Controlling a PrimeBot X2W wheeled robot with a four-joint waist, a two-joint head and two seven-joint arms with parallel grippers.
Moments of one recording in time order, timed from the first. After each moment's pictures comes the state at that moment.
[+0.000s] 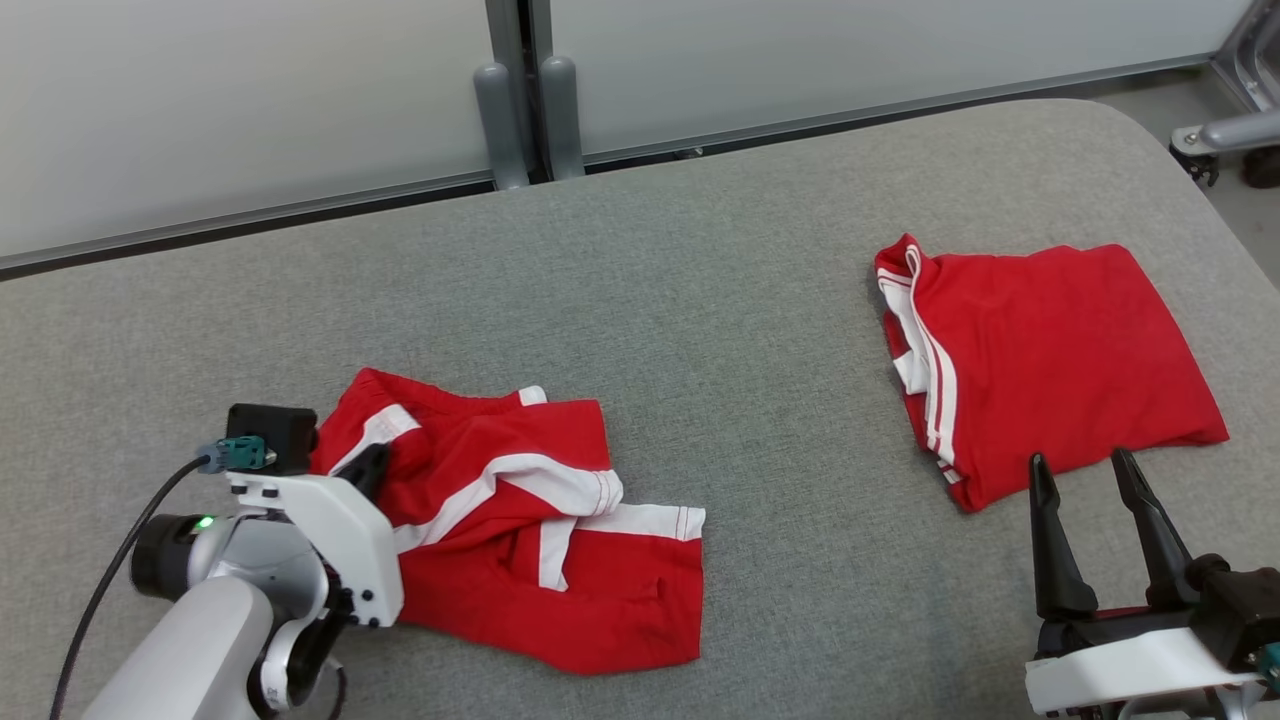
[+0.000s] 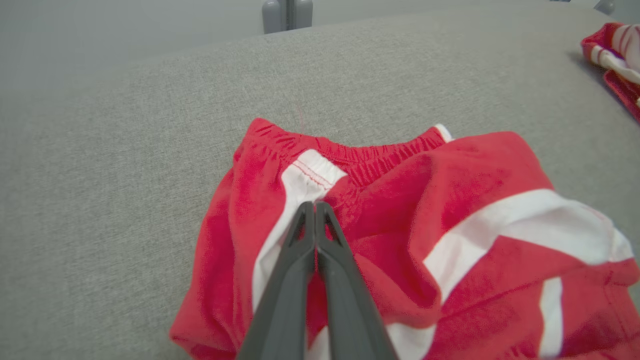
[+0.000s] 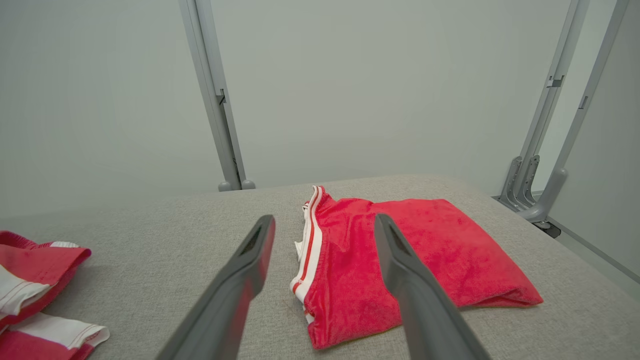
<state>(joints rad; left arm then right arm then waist) -0.37 0.44 -0.57 0.32 -0.67 0.13 0.26 0.00 -0.05 -0.01 0.08 0.17 0.13 -0.26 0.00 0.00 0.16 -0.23</state>
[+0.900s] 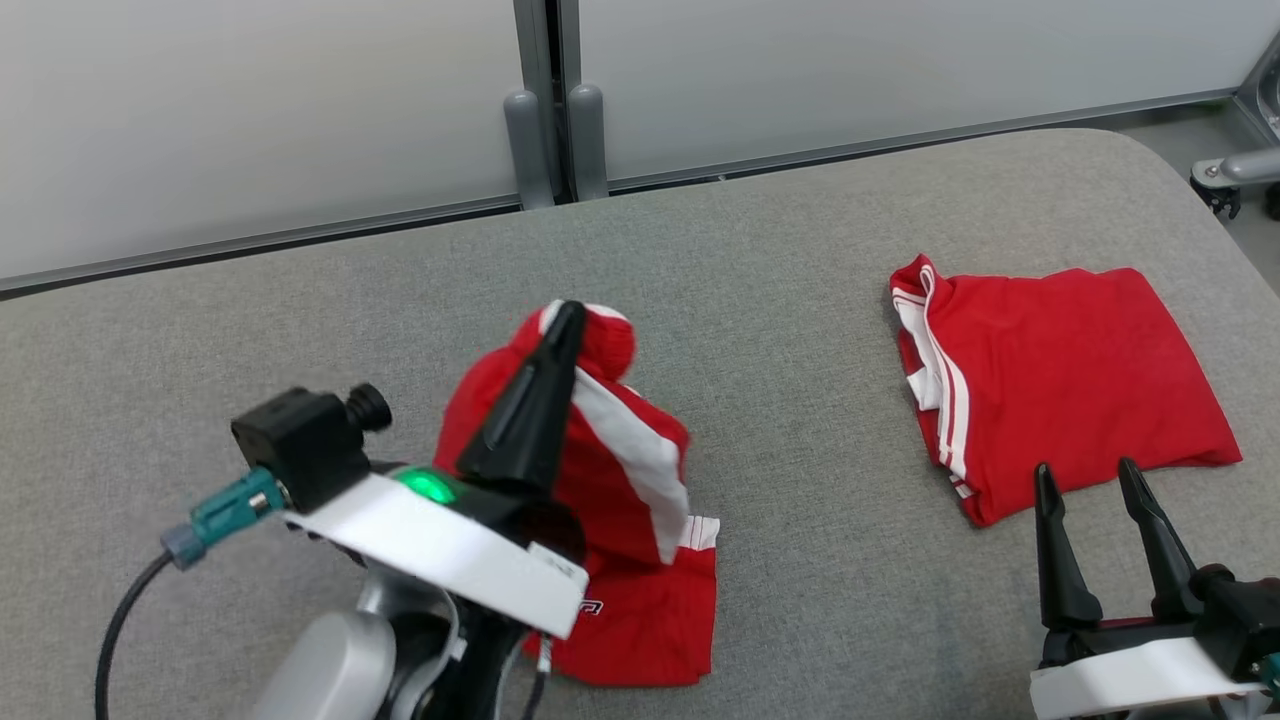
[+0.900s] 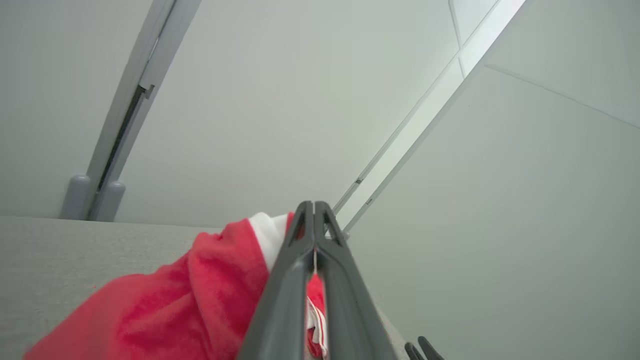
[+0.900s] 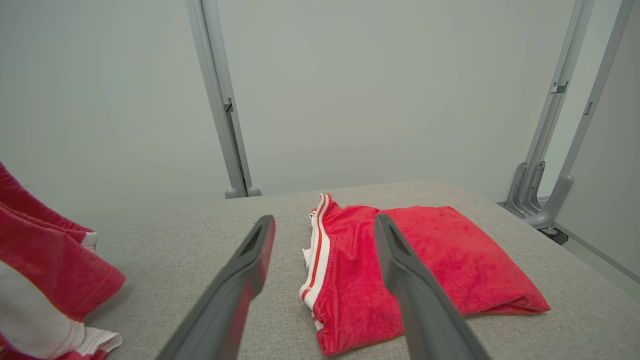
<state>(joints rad) -0.24 0.18 -0.47 -0.32 -0.90 0.20 0.05 0.02 -0.05 -0.02 0.08 0.17 0.13 -0.26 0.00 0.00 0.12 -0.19</state>
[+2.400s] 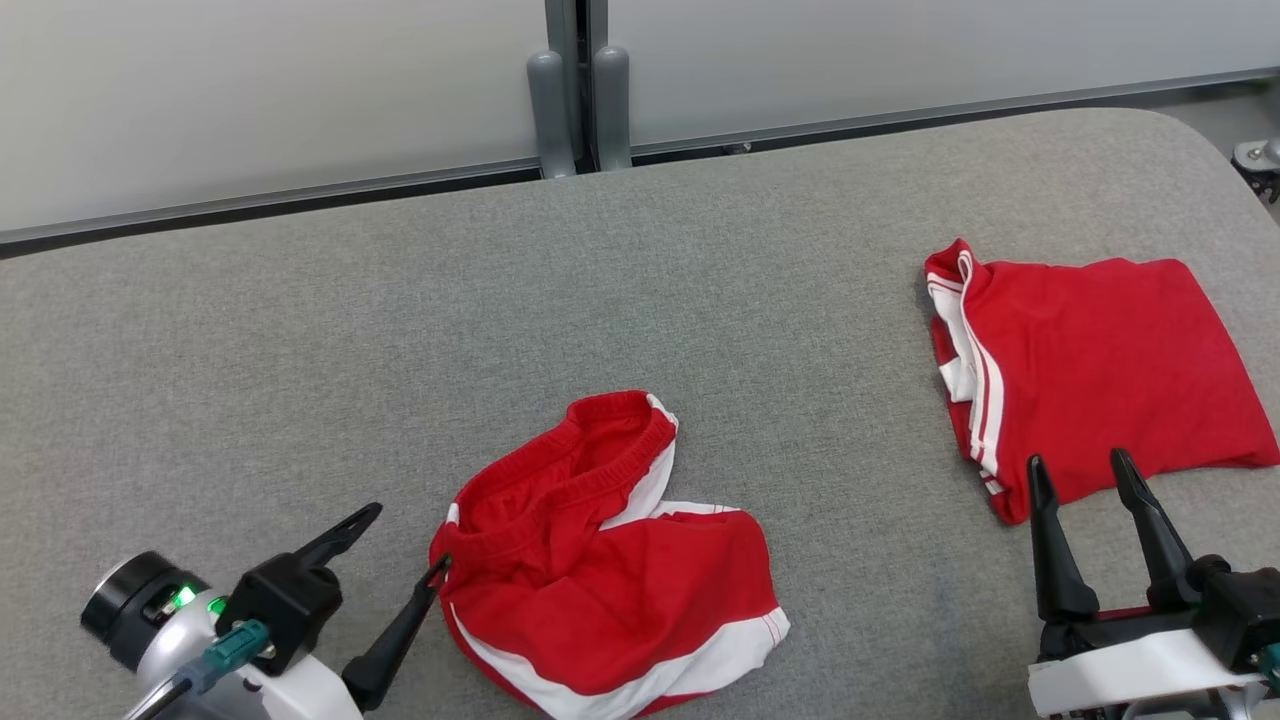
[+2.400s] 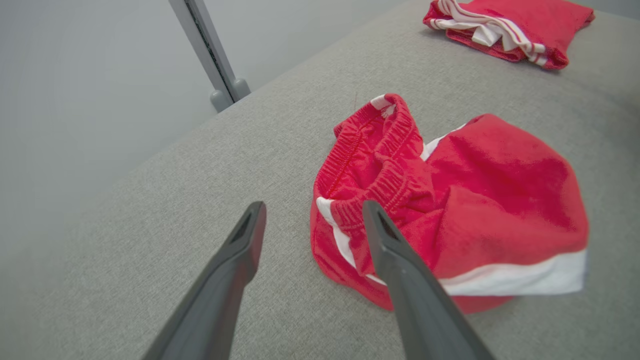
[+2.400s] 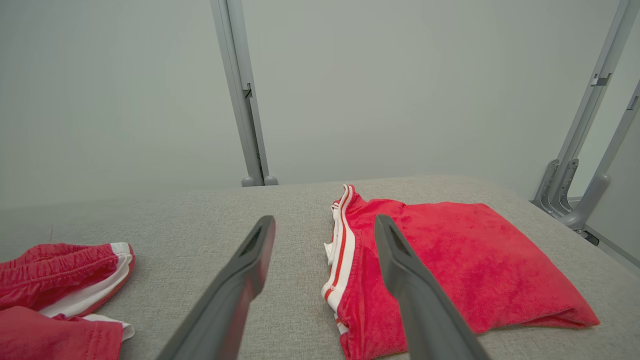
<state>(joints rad) -0.08 0.74 -0.59 -0.24 -0.51 0.08 0.11 0.01 -0.05 -0.02 0.08 0.16 0.13 -0.26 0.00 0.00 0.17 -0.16</state>
